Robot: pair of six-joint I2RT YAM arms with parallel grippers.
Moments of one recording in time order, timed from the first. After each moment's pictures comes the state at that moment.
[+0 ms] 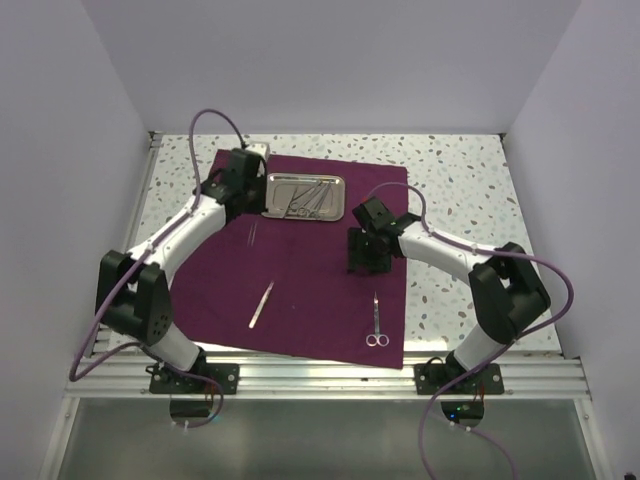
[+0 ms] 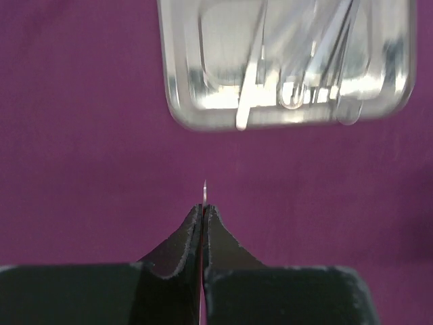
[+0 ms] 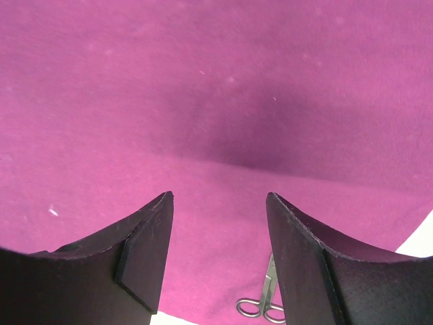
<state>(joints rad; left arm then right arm) -0.36 1.62 1.31 -0.48 -0.15 -0.21 0.62 1.64 1.06 -0.60 0.01 0.64</state>
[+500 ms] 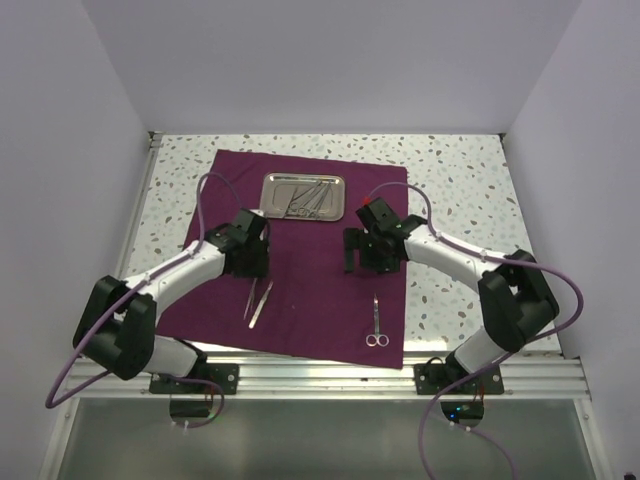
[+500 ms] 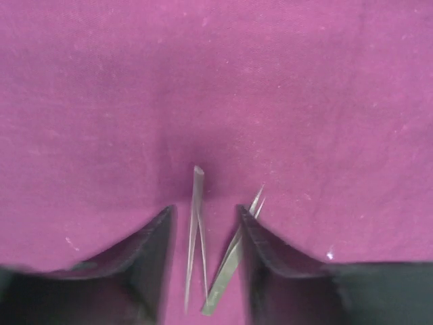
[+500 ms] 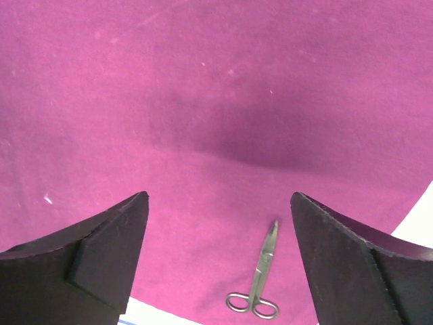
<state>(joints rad) -0.48 1.39 0.81 -0.55 -0.12 -0.43 0.62 1.60 1.05 -0.59 0.01 0.59</state>
